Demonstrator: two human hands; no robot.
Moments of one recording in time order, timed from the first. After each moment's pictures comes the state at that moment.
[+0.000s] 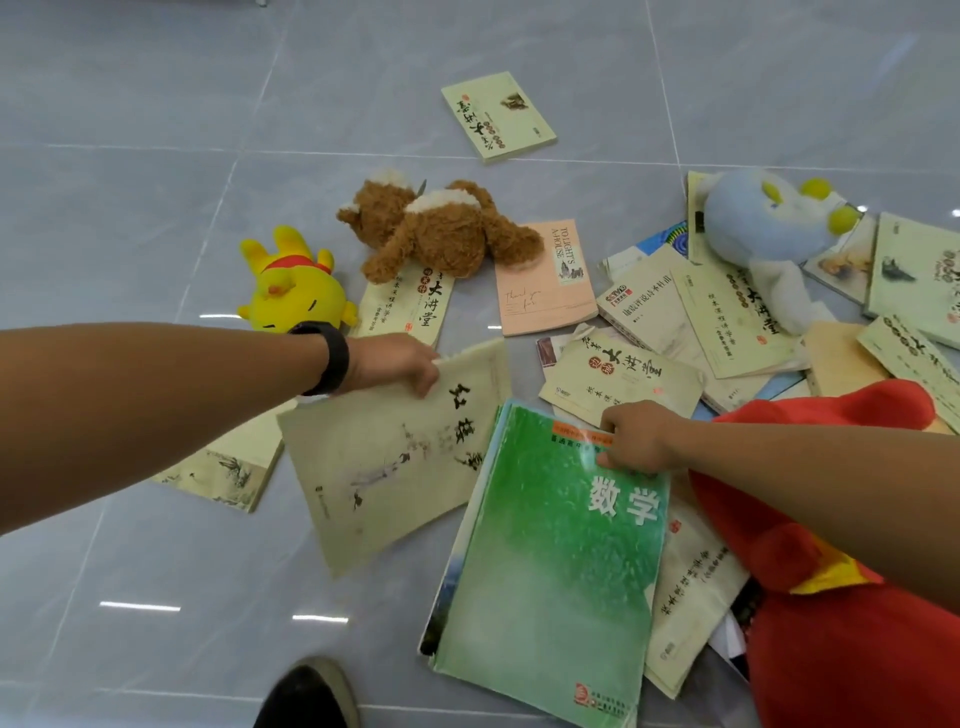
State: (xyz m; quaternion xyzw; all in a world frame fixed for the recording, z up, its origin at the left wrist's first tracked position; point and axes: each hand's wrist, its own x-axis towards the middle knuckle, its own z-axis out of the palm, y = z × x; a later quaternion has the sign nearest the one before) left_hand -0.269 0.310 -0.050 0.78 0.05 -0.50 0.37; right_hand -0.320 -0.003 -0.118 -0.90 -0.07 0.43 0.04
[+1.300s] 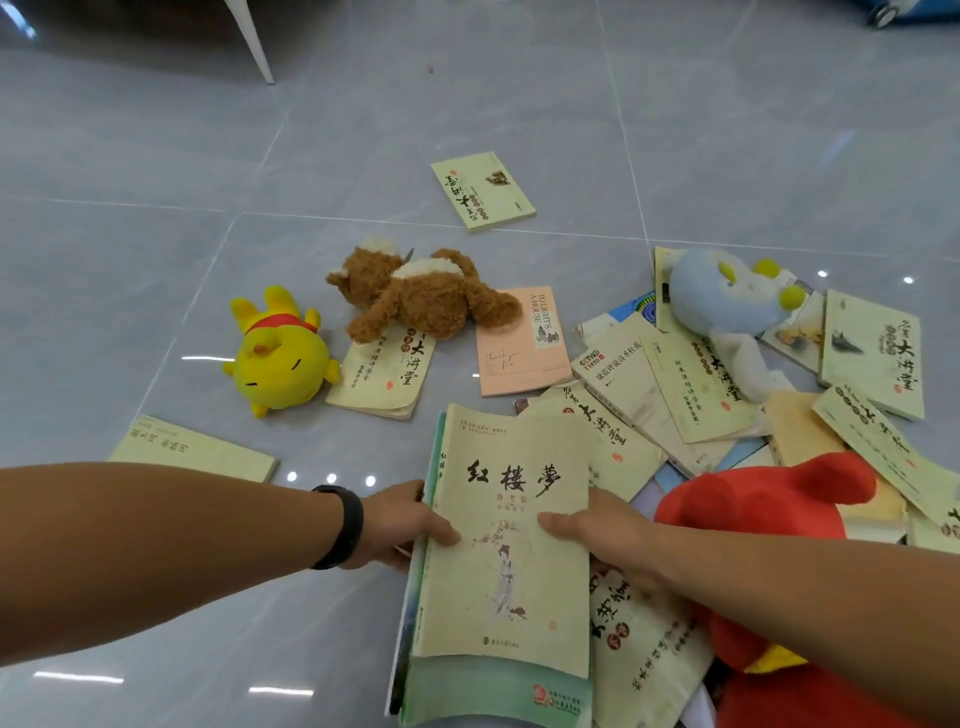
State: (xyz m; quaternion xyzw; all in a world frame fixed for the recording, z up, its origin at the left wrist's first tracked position) left_hand -0.346 0.282 -0.110 0.68 0.16 -0.53 0.48; right_hand -0.366 0.007 -0.119 -0.72 0.18 0.39 0.54
